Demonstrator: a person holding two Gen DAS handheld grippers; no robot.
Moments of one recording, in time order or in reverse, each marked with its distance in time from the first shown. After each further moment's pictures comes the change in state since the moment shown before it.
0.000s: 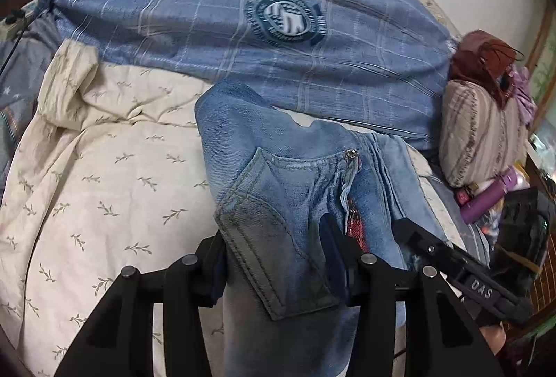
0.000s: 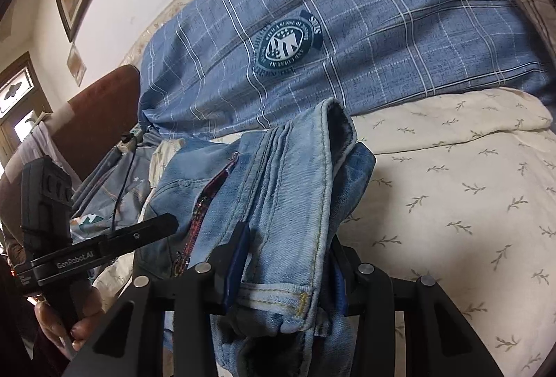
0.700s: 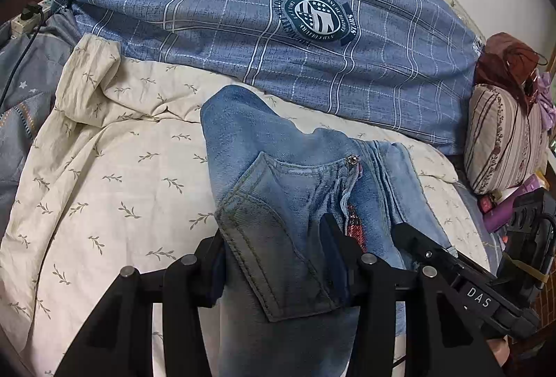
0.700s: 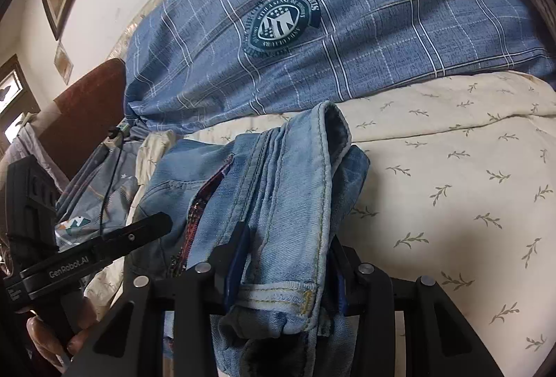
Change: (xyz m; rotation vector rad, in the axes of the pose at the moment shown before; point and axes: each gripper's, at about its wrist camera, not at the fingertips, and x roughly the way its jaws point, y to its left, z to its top) left arm 0.009 0.011 0.001 -0.006 -0.004 0.098; right arm 0.035 0.007 0.000 0.034 0.045 -0.030
